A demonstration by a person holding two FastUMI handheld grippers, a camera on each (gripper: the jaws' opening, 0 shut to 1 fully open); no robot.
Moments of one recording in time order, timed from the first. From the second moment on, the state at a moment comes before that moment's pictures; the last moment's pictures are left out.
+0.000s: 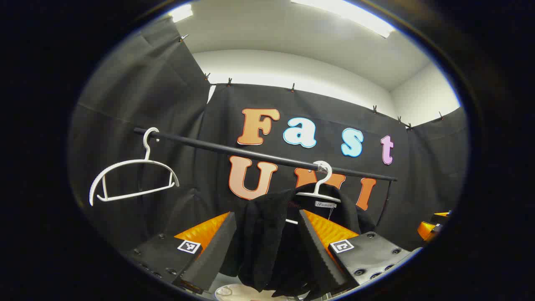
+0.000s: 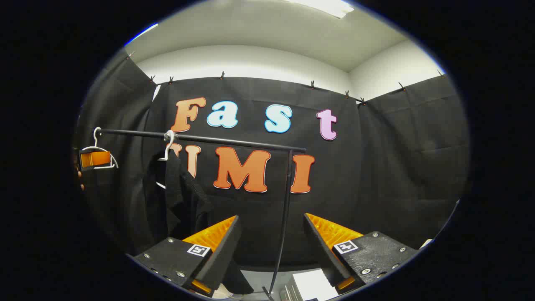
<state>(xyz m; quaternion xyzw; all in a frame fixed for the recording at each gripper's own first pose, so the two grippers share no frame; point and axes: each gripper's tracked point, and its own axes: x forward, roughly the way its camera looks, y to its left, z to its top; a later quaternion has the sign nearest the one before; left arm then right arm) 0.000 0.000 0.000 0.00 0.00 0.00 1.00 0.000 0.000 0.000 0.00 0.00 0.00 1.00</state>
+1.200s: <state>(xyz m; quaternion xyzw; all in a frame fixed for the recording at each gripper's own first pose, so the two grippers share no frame) 0.031 0.038 0.005 0.01 0.01 -0.03 1.00 0.009 0.046 -0.014 0.01 0.03 -0.04 1.00</state>
